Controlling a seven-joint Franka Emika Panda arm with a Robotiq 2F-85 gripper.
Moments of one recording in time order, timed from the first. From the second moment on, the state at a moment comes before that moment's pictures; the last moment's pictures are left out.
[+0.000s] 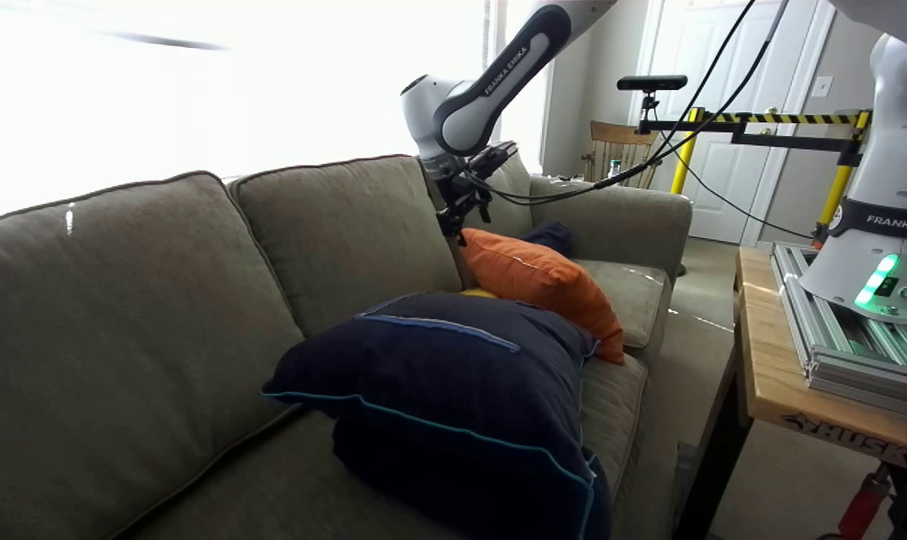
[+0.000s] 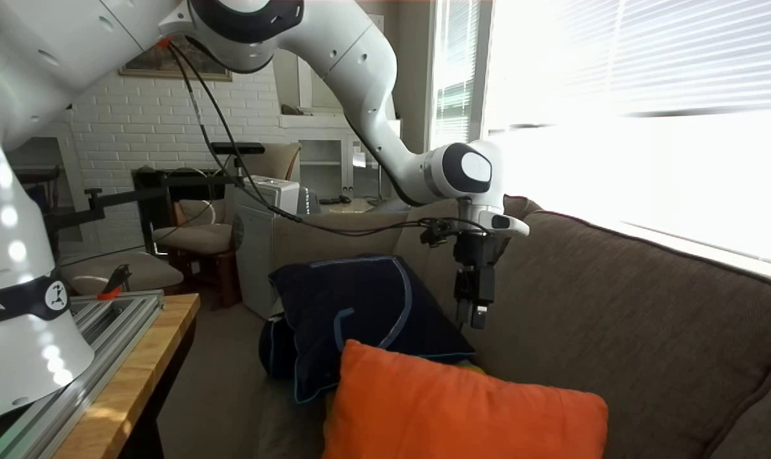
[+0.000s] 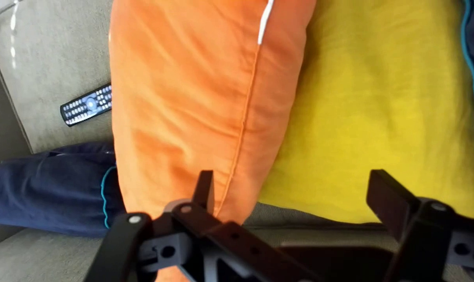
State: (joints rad) arm 0.24 0.92 -0.14 -1.42 -0.30 2.04 0.55
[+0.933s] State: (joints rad) arm 0.24 0.93 -0.16 -1.63 -0.29 2.05 0.65
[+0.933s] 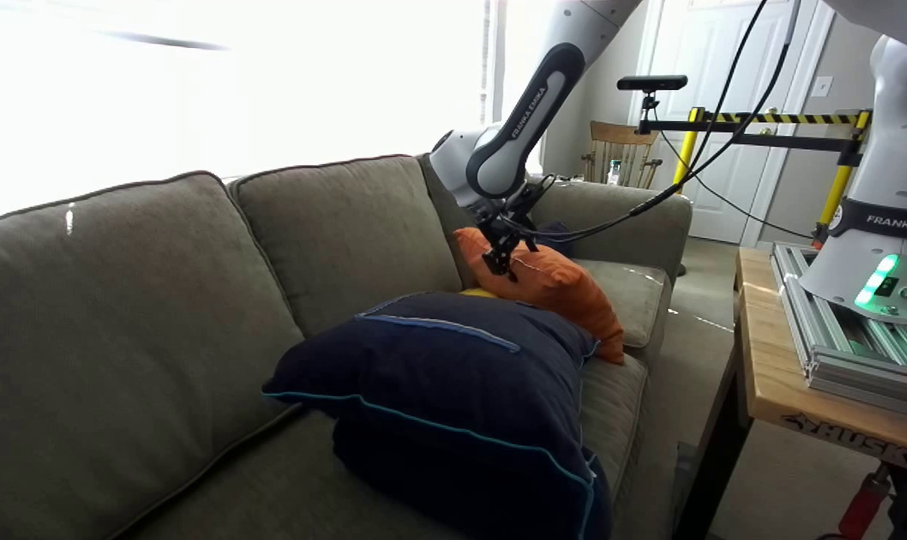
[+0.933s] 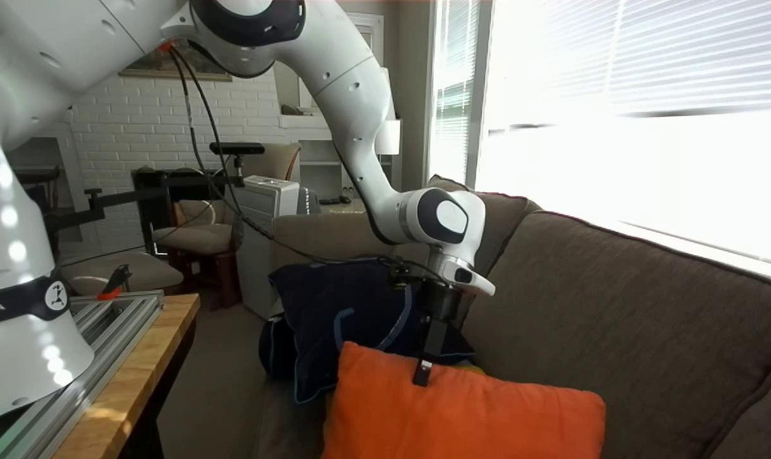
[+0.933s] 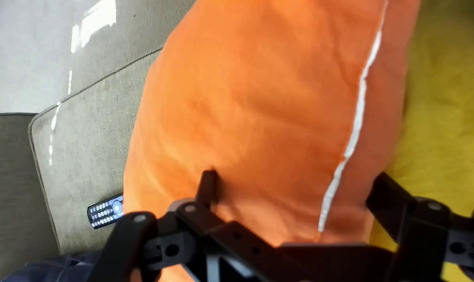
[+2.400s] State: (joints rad) arm 0.34 0.69 -0.15 -1.63 -0.33 1.95 0.73
